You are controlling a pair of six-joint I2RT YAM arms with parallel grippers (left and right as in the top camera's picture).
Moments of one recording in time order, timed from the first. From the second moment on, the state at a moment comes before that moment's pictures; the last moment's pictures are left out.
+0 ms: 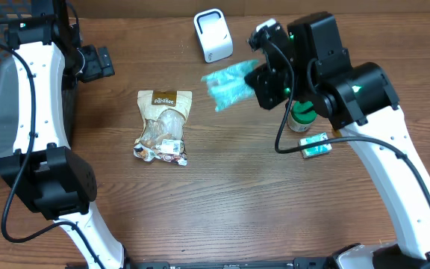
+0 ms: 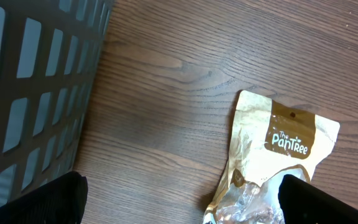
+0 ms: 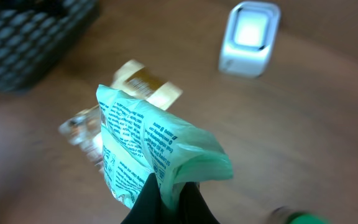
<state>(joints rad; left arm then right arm) 0.17 2.06 2.10 -1.32 0.02 -0.18 0.43 1.58 1.78 -1.01 -0.23 -0.07</state>
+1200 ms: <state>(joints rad) 0.17 2.06 2.10 -1.32 0.02 -0.18 0.57 2.34 1.78 0.47 0.75 -1.07</state>
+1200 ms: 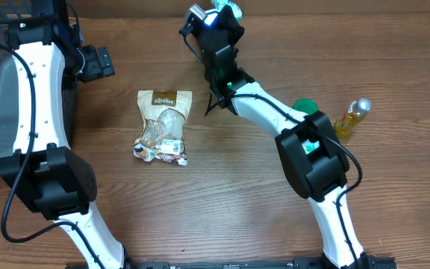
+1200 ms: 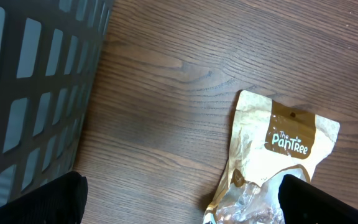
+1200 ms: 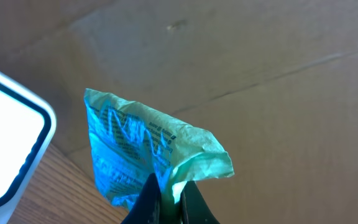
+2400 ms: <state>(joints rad) 0.17 2.06 2.10 -1.32 0.02 -0.18 0.58 2.28 1.78 0.21 0.82 -0.94</state>
